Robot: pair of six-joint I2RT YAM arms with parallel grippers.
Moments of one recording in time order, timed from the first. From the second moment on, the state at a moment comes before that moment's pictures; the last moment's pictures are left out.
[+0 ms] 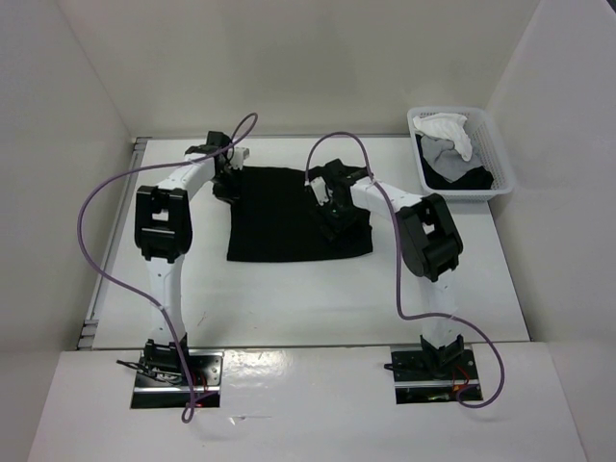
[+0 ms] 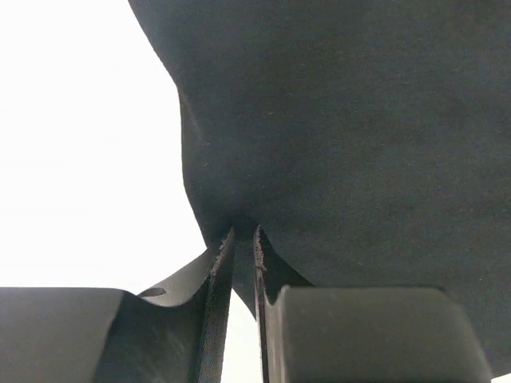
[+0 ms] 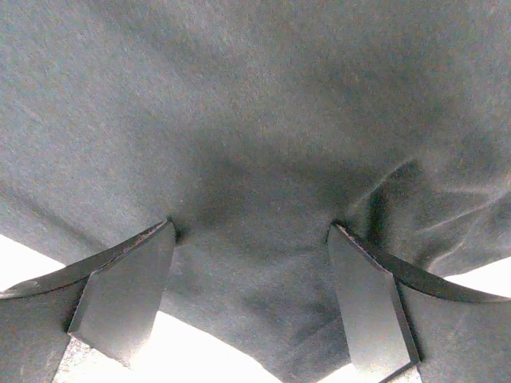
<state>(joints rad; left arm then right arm) -0.10 2.28 1.87 -0.77 0.18 0.06 0.50 2.09 1.54 -0.70 -0.09 -0.23</state>
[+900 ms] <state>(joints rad) -0.07 1.83 1.38 -0.89 0.21 0.11 0.39 1.70 1.32 -0.70 -0.08 -0.25</state>
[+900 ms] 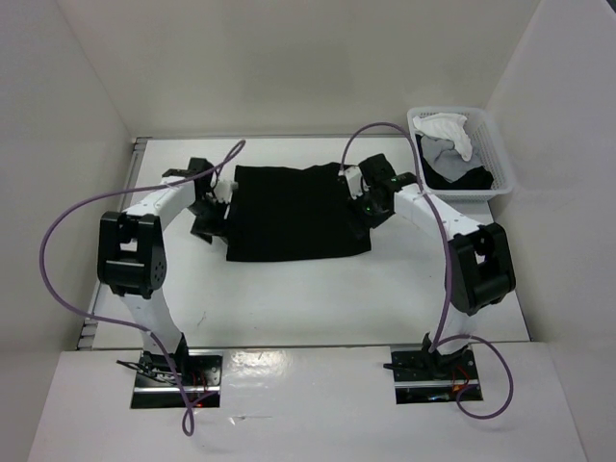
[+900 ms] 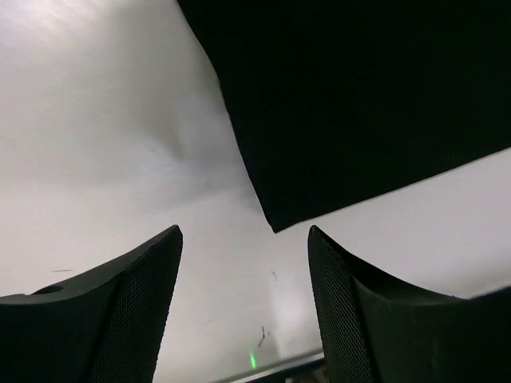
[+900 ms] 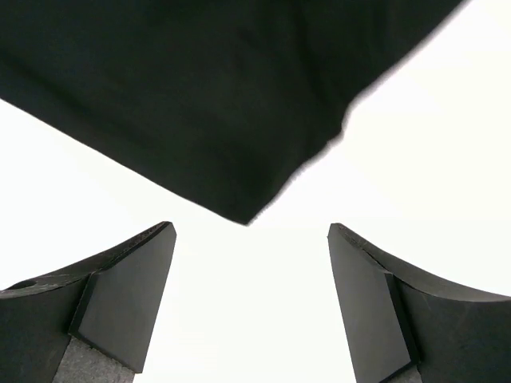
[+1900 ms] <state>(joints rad) -0.07 1.98 1.34 -0.93 0.34 0.13 0.33 1.73 1.28 -0.69 -0.10 -0.24</state>
